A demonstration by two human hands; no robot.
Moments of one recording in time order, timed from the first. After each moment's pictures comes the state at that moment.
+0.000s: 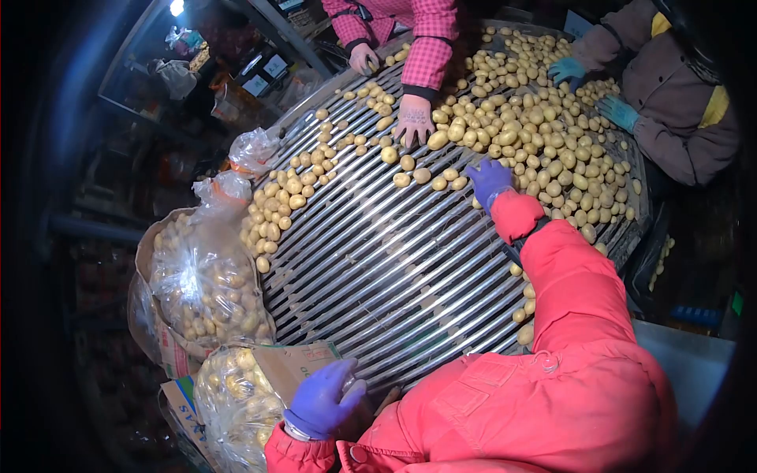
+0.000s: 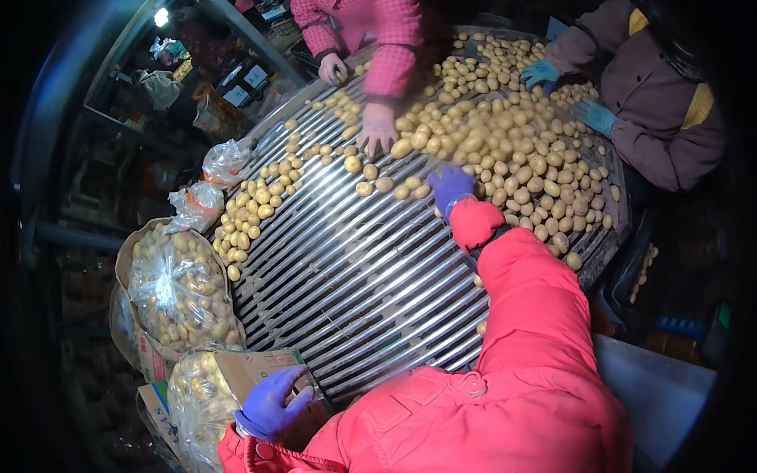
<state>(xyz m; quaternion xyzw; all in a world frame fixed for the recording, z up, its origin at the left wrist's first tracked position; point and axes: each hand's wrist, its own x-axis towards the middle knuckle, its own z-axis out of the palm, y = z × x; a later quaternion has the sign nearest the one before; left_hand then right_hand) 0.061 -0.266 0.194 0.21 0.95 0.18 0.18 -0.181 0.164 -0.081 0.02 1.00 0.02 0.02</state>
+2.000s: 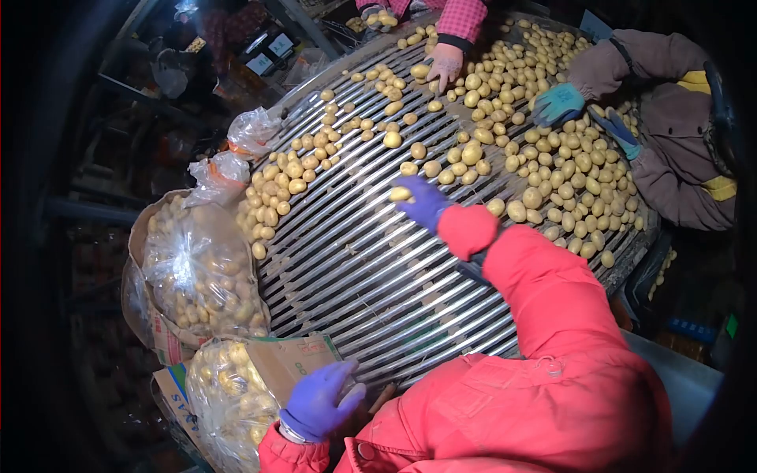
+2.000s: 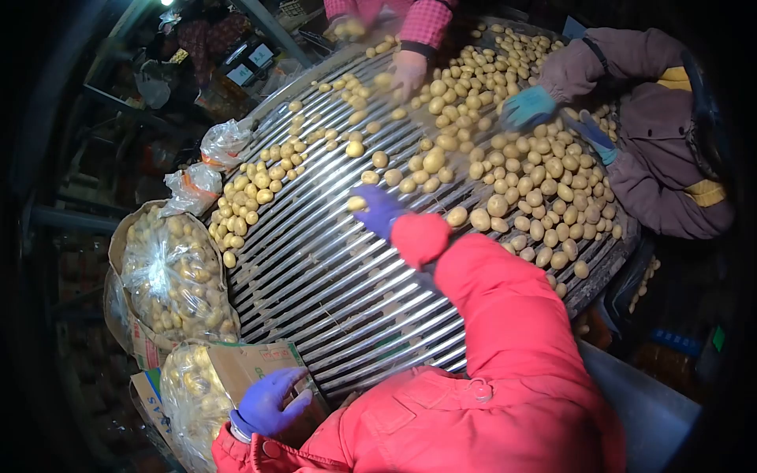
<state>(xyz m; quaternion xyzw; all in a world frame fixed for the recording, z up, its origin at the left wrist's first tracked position) 0.055 -0.269 0.191 0.20 0.94 0.18 0.22 -0.205 0.009 -0.097 -0.12 0.84 -0.53 -0.07</state>
